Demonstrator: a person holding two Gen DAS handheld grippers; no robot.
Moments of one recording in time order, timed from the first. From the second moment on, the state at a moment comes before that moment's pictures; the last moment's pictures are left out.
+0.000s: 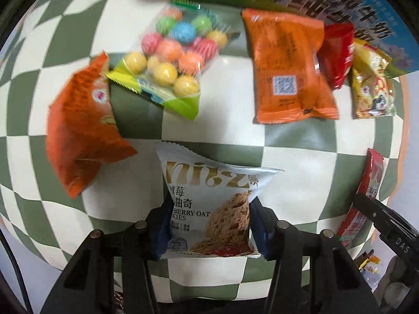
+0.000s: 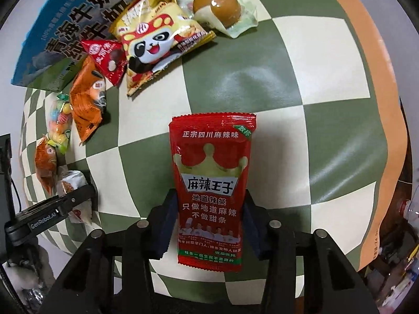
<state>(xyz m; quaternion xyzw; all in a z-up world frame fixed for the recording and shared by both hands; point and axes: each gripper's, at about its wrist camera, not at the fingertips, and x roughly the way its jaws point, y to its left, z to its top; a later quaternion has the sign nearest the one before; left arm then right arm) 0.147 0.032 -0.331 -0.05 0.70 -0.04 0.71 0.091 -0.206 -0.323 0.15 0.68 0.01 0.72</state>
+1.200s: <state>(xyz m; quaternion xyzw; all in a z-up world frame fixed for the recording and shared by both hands) 0.382 0.010 -0.138 -0.01 0.59 -0.08 0.80 0.337 -0.219 -0.106 0.07 0.54 0.07 0.83</state>
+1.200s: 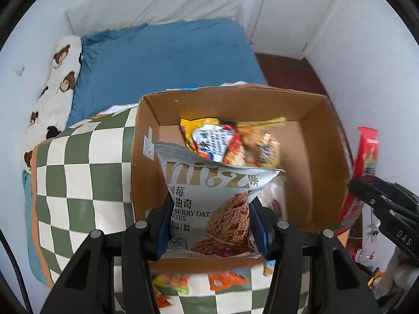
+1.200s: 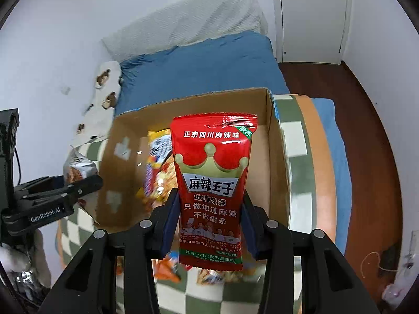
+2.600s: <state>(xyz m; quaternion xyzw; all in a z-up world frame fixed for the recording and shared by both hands) 0.442 0.019 -0.200 -0.02 0.60 -0.05 0.80 0.416 -0.219 -0.202 0.06 0.62 0.02 0.78</state>
